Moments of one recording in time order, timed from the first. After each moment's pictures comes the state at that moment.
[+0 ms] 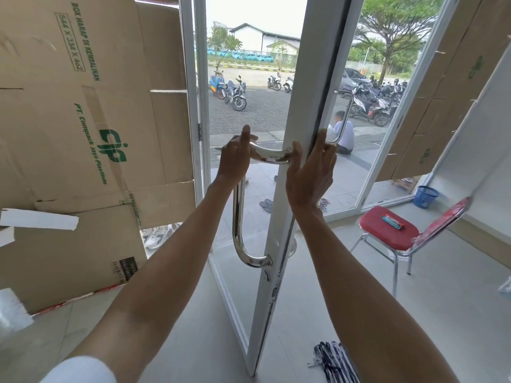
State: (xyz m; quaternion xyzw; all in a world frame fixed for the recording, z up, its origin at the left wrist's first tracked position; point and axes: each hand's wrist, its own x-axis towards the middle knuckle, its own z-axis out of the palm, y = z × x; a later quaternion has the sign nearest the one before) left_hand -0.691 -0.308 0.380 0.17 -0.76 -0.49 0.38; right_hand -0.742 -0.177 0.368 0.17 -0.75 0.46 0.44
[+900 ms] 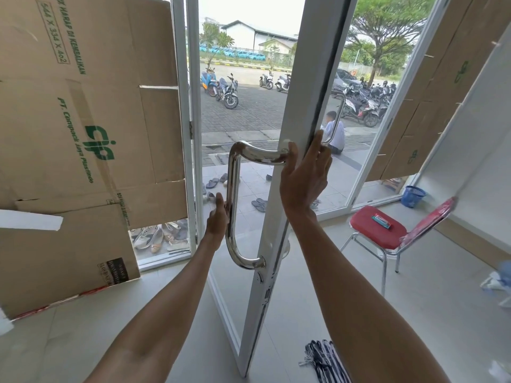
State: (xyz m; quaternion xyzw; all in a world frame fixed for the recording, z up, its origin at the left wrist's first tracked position) left_hand -0.685 -0.323 0.217 0.30 -0.64 -0.66 0.24; right_hand -0.743 -0.183 0.367 0.15 -0.75 0.46 0.46
